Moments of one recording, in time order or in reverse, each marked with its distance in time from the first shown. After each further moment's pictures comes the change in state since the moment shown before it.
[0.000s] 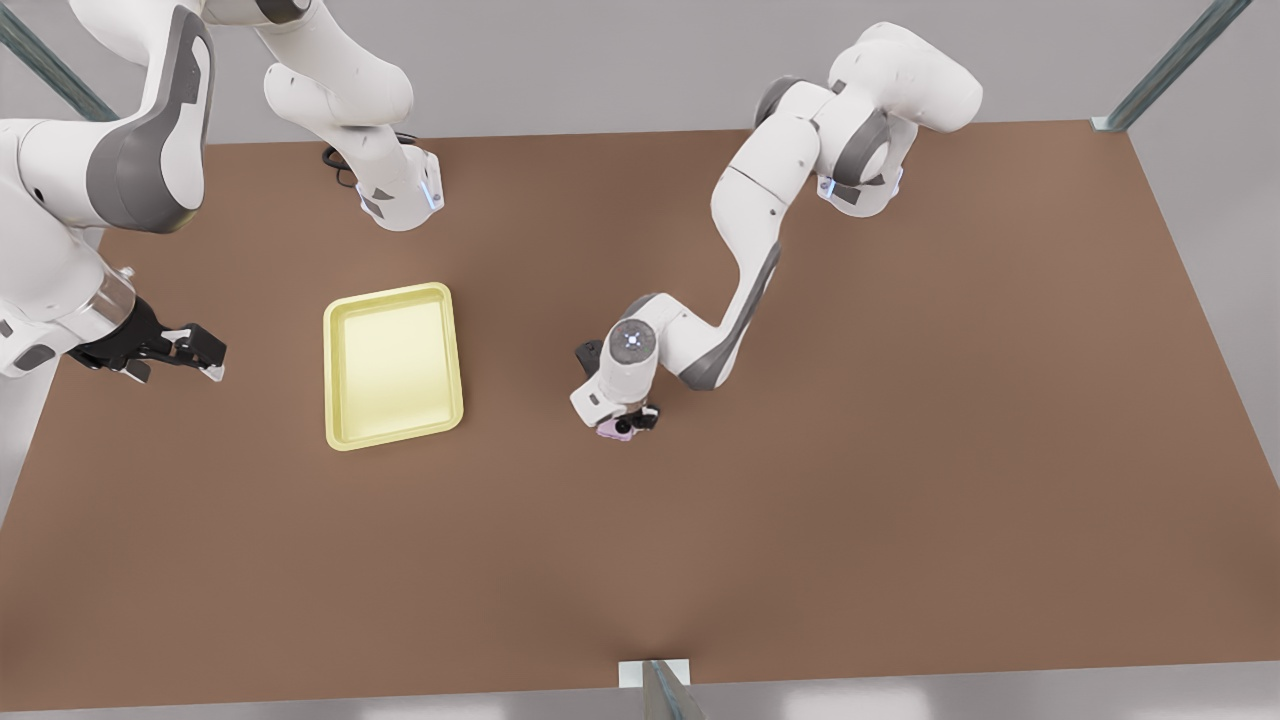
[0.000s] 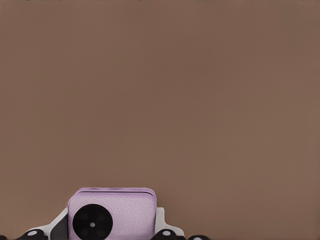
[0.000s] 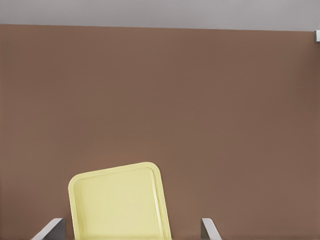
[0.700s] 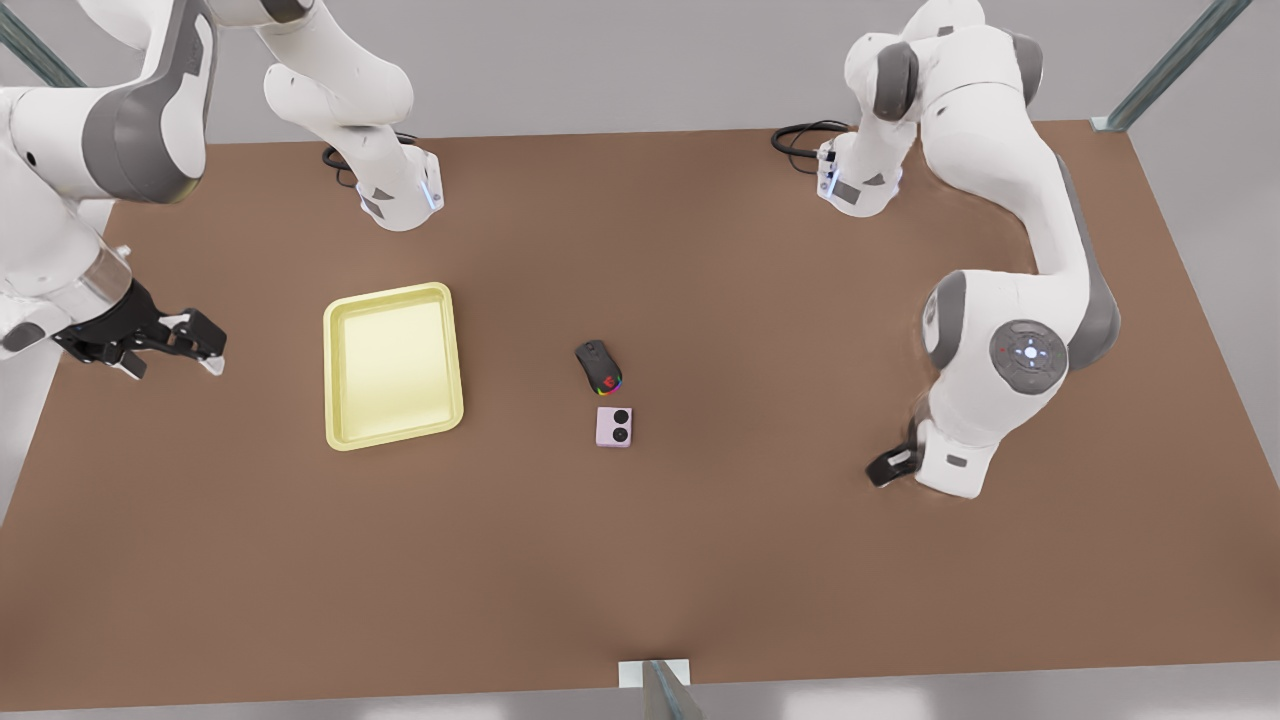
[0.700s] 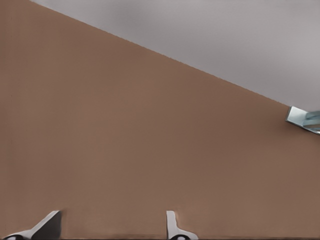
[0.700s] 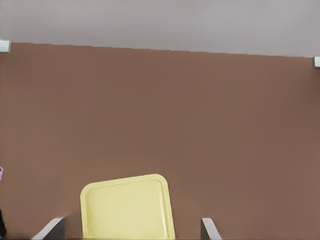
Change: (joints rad) left arm 0.464 -0.489 0.186 -0.009 0.000 -0.555 -0.016; right arm 0.024 0.005 0.032 0.088 0.008 -0.022 0.003
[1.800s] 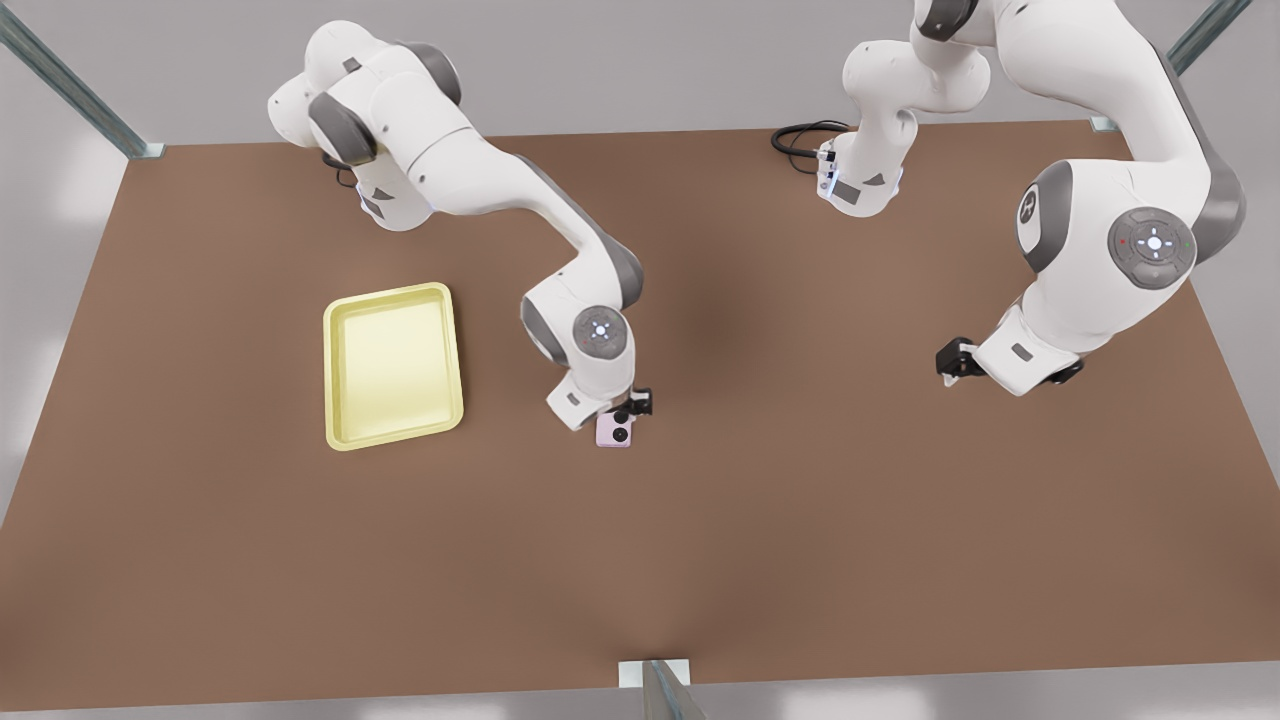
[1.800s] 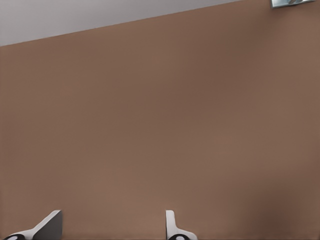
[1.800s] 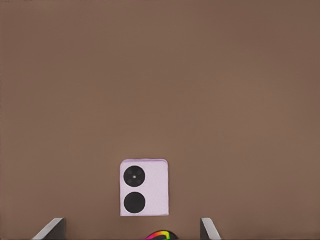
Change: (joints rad) left arm 0.196 -0.261 -0.234 -0.197 0.201 -0.130 0.545; right arm 0.740 0.628 -0.055 0.101 0.028 0.389 0.846
